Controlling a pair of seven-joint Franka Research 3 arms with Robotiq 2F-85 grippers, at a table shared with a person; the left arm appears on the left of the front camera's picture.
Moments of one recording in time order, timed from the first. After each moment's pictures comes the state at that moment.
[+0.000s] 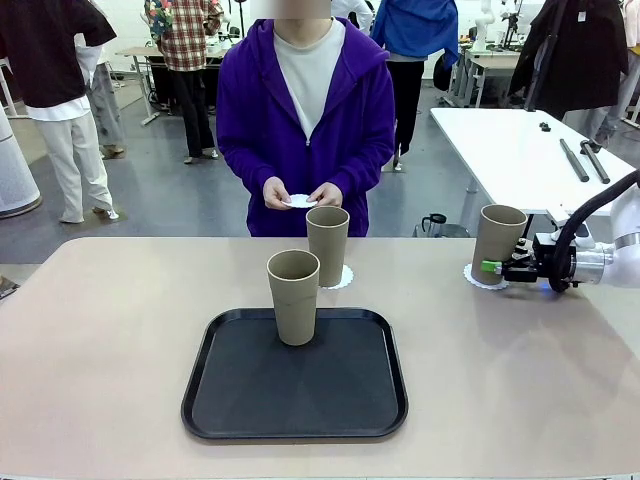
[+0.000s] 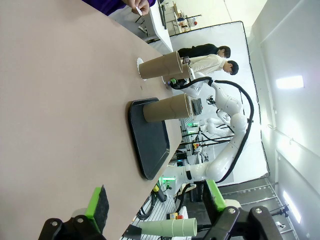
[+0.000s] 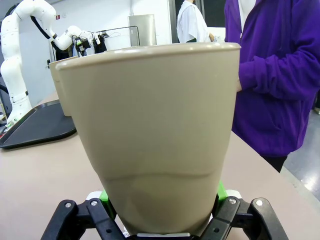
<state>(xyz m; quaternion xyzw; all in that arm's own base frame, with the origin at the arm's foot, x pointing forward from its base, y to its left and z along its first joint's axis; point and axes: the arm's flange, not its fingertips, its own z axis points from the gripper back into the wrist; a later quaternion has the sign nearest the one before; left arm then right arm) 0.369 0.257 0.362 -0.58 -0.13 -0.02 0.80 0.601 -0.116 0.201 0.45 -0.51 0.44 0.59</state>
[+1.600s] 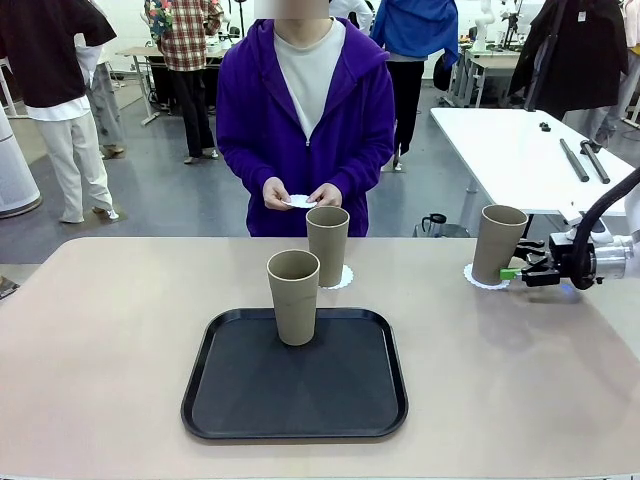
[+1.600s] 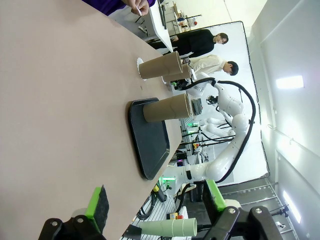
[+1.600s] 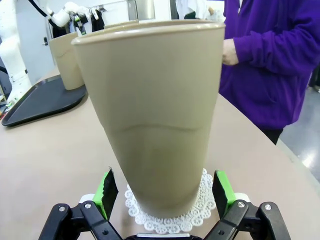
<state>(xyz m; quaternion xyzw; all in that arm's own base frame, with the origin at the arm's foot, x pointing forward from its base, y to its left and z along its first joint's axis) 0.369 0.257 0.362 -0.58 -0.13 -0.02 0.80 0.594 -0.152 0.214 0.41 -0.46 0.47 0.63</state>
